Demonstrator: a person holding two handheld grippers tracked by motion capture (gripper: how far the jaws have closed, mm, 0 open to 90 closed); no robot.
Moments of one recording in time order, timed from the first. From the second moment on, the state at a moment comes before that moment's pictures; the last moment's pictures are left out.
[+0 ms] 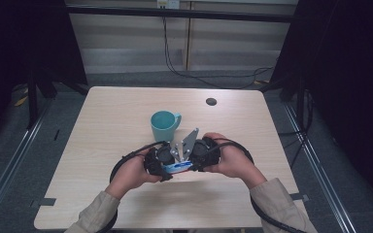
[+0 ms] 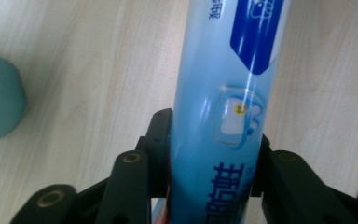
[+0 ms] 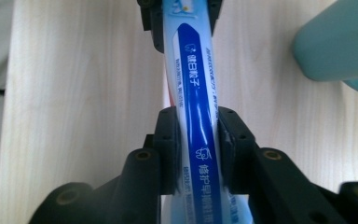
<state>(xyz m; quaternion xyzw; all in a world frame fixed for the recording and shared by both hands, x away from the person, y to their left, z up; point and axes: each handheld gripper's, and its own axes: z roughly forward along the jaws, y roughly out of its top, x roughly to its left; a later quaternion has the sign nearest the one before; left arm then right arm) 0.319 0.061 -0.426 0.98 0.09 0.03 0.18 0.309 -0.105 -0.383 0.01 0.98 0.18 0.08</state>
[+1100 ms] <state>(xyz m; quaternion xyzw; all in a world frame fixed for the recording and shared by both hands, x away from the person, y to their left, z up) 0.325 0.119 -0.421 0.93 0.21 0.05 0.29 0.320 -0.159 -0.420 0.24 0.90 0.37 0.06</state>
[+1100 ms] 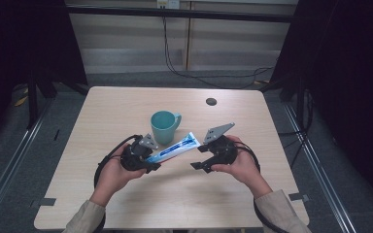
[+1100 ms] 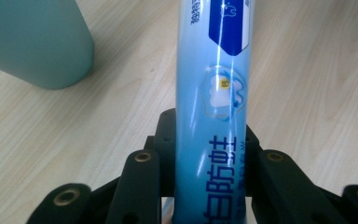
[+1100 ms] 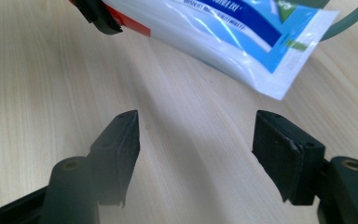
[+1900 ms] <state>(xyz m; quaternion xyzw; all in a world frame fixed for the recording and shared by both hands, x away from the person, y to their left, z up) 0.319 0.111 -0.425 0.92 0.21 0.04 0.32 0.330 -0.147 -0.407 0.32 0.84 0.43 0.01</state>
